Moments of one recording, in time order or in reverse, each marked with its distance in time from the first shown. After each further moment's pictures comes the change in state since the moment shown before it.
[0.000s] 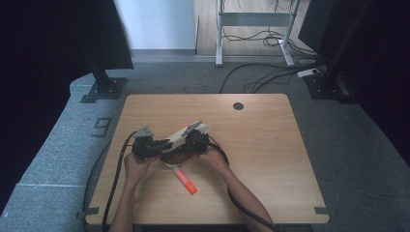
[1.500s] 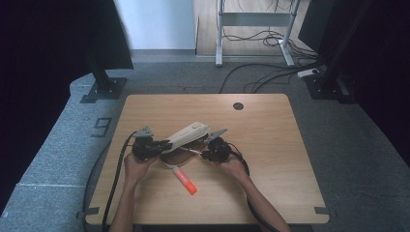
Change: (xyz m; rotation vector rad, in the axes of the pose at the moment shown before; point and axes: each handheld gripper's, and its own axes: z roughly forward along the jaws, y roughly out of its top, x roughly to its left) left arm 0.002 -0.002 0.001 0.006 -0.011 -0.008; right arm -0.009 -0.063 -0.051 -0.023 -0.007 0.087
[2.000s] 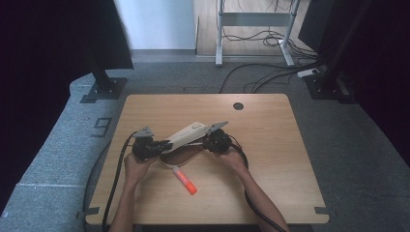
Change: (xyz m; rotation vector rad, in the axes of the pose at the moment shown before) left arm 0.000 0.000 0.000 0.001 -0.001 -0.001; right arm -0.024 0.015 0.003 -0.039 -0.071 0.014
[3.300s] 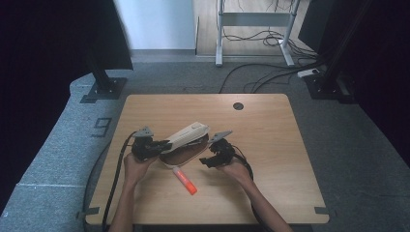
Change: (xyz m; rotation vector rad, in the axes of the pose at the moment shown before) left arm 0.000 0.000 -0.001 0.004 0.002 0.002; right arm 0.038 -0.019 -0.027 0.002 0.024 0.015
